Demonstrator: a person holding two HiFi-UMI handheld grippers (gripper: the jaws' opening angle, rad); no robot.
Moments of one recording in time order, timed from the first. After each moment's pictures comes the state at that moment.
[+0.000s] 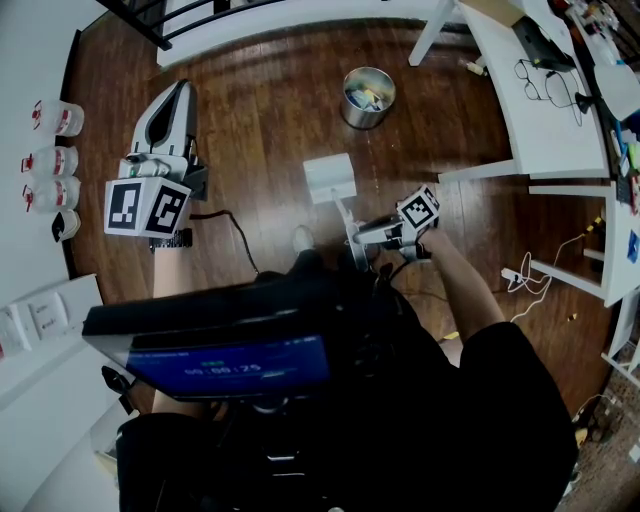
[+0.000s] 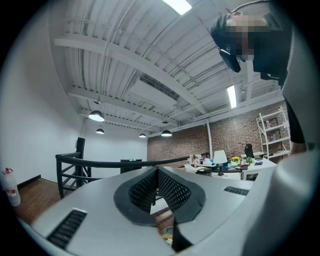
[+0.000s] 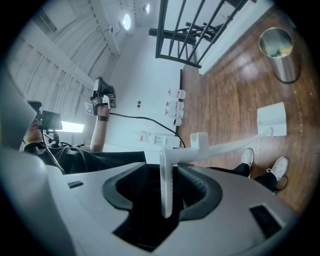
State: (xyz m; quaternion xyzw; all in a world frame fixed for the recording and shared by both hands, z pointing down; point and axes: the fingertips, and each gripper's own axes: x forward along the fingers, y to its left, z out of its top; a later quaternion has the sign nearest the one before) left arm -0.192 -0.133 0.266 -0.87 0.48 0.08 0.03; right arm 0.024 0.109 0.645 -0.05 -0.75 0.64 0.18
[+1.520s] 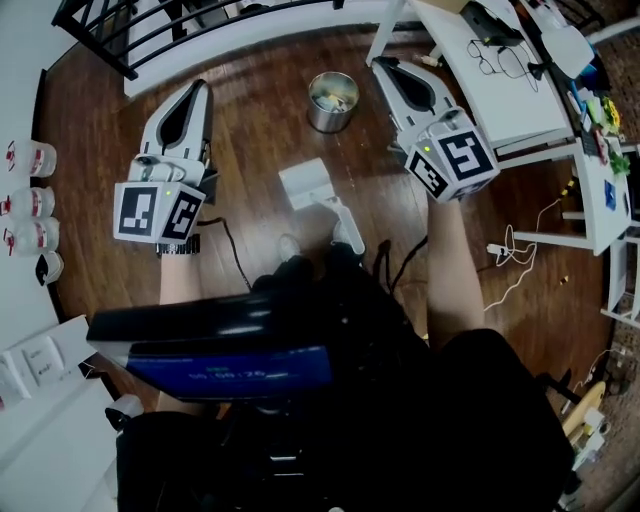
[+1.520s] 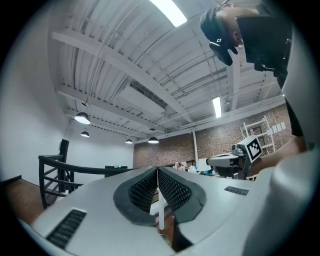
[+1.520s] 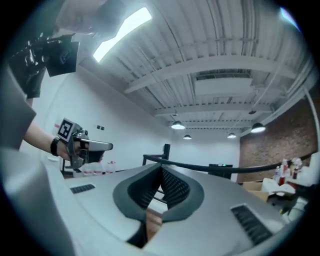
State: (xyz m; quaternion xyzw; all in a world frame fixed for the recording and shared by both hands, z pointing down) left arm -0.170 -0.078 0.245 -0.91 0.40 0.12 0.04; right arm 0.044 -0.070 0.272 0.49 -0.87 -0.06 0.04
